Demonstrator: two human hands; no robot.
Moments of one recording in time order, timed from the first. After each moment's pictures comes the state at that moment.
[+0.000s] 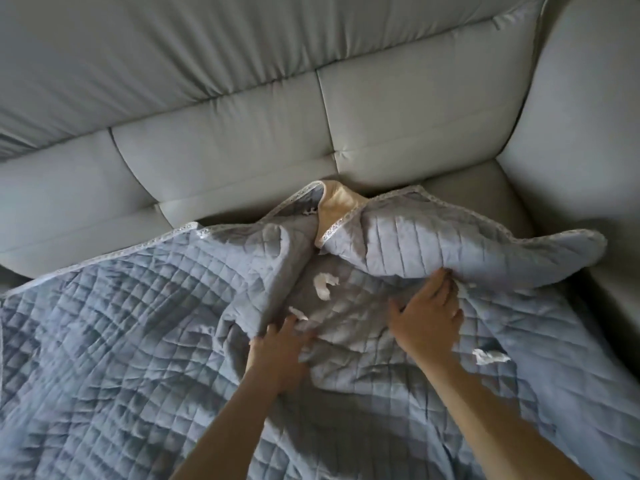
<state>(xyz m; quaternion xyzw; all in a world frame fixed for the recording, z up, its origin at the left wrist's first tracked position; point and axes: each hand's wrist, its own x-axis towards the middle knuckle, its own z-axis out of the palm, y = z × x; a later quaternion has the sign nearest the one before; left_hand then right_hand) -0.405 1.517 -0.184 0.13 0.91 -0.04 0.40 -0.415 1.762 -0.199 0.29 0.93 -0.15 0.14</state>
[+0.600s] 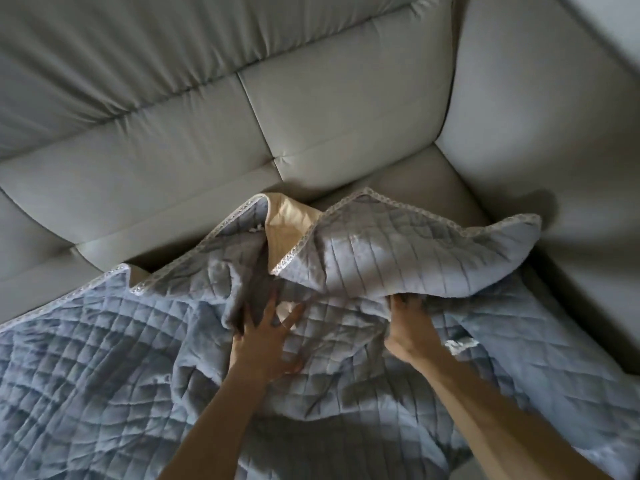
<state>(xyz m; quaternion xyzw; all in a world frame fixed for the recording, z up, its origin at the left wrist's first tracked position) -0.461 1.537 -0.216 0.16 0.90 -0.03 0.41 -0.406 1.800 -0.231 0.20 0.91 -0.16 0.32</state>
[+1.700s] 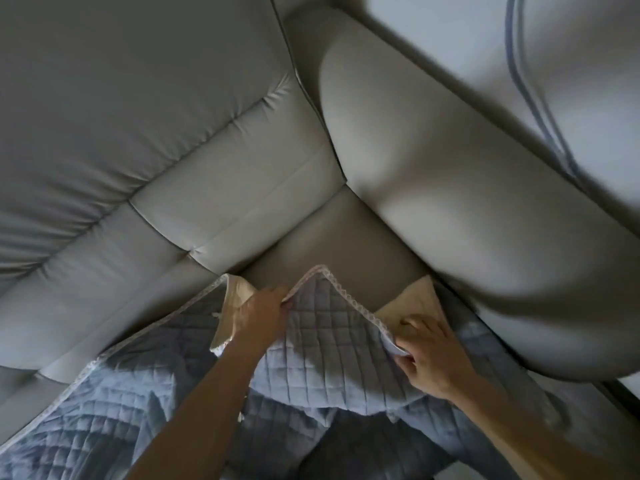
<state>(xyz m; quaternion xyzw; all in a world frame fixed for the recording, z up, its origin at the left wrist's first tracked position) -0.568 1.749 -0.145 0.22 0.94 0.06 0.24 -0.354 1.990 -0.172 0.09 0.95 -0.18 0.23</state>
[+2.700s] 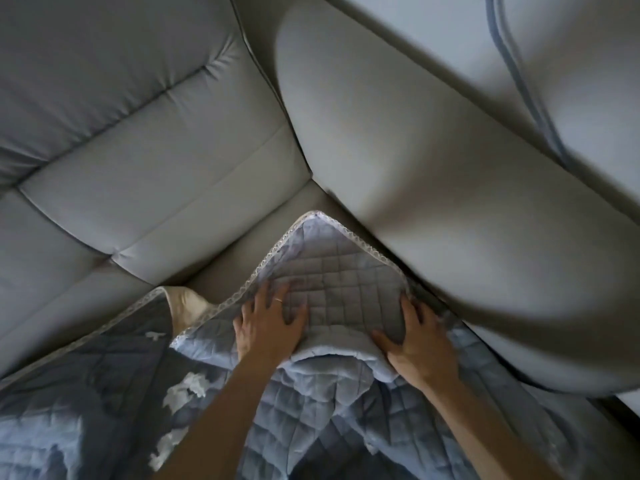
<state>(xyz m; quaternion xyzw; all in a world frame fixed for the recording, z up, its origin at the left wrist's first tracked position) -0.527 1.808 -0.237 0.14 0.95 0.06 0.26 -0.366 2.004 -0.246 0.38 0.89 -0.22 0.16</state>
